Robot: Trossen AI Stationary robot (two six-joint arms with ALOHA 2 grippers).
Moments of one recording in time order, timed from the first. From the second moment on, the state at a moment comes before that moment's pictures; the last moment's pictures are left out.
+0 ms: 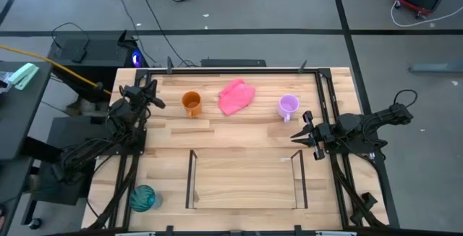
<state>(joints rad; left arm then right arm) 0.67 0.03 0.01 0.09 -0.48 -0.09 0.28 0.03 0.01 0.02 0.10 -0.08</state>
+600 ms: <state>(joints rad) 0.67 0.03 0.01 0.09 -0.48 -0.09 0.28 0.03 0.01 0.02 0.10 -0.08</state>
